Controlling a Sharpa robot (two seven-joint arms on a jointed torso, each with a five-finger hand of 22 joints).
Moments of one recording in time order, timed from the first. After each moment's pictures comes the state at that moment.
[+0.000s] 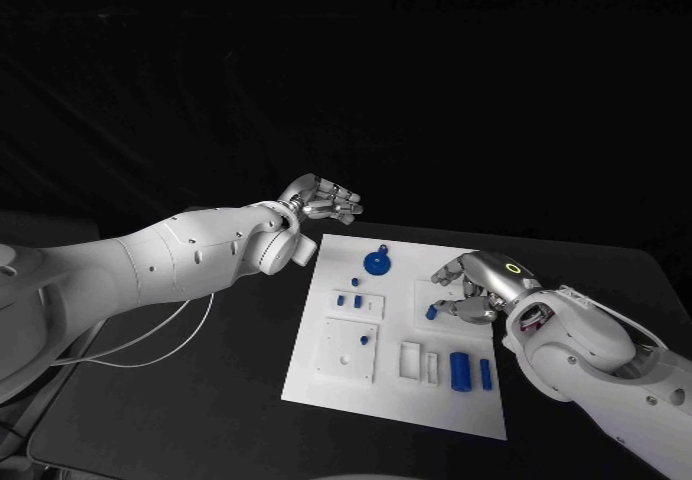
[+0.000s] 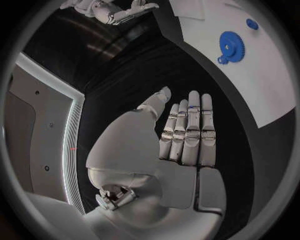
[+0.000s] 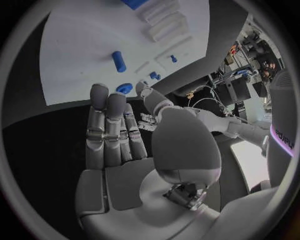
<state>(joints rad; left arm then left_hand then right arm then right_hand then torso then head) 1.27 -0.69 -0.12 1.13 -0.35 -0.33 0.28 1.36 -0.05 0.23 -0.12 0.18 1.04 0.14 0.06 0.06 1.13 0.12 0.06 0.06 1.27 0.07 0.09 0.14 0.06 1.03 0.05 0.07 0.59 0.82 -0.73 0.34 1.60 -1.85 -0.23 -0.26 1.28 -0.19 0.37 -0.17 0.12 1.07 0.10 0.07 0.06 1.12 0.09 0.07 0.06 1.40 -0.02 0.87 0.63 0.17 1.47 -0.04 0.25 1.23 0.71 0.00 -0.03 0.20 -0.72</state>
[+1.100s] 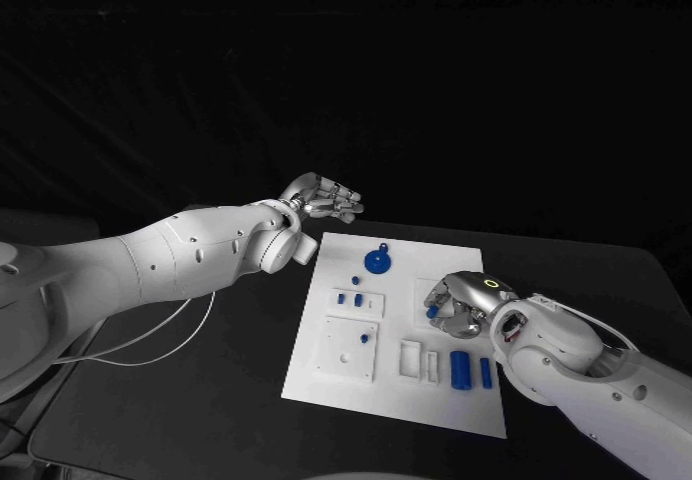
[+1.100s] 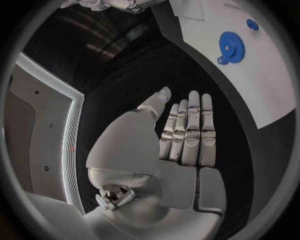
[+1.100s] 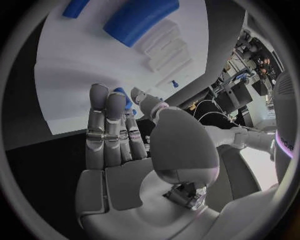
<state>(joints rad) 1.27 -0.68 -0.12 1.13 -0.35 -0.33 0.28 1.36 -0.05 0.23 -0.12 0.18 1.04 0.14 0.06 0.06 1.13 0.12 0.06 0.06 1.27 0.07 0.09 0.14 0.06 1.03 0.05 0.07 0.59 0.82 -0.67 0.29 1.52 -1.84 -0.11 -0.29 1.28 -0.16 0.54 -0.16 0.05 1.09 0.10 0.07 0.06 1.18 0.07 0.06 0.06 1.40 -0.03 0.87 0.63 0.15 1.46 -0.05 0.27 1.21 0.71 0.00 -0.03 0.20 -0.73</state>
